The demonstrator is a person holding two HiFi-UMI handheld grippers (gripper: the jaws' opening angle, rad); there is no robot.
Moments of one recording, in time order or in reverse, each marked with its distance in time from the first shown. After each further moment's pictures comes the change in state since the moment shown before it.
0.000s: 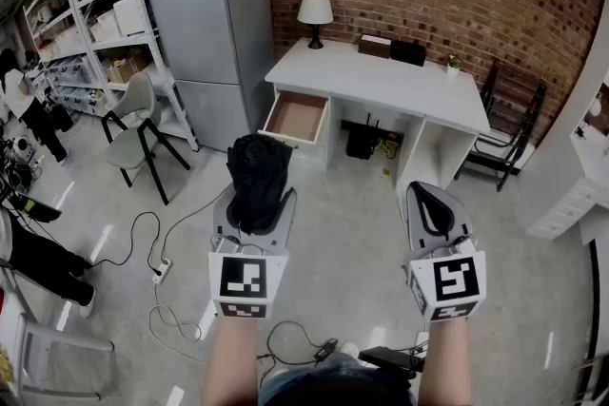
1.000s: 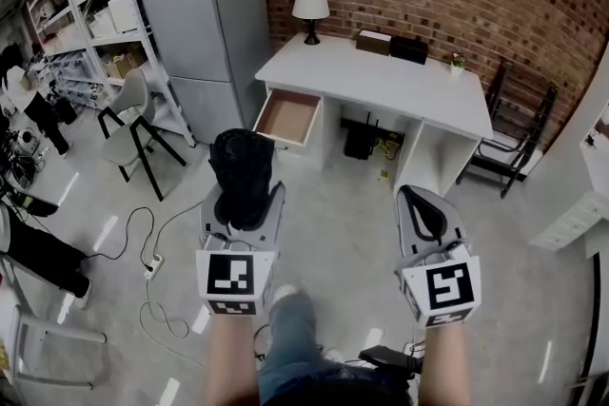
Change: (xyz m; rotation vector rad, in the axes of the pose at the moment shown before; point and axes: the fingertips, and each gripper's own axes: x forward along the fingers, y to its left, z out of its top) left arm 0.077 -0.042 0.004 -0.018 0.021 0.075; right arm 0.034 -0.071 -0.048 0.007 -0.027 0.104
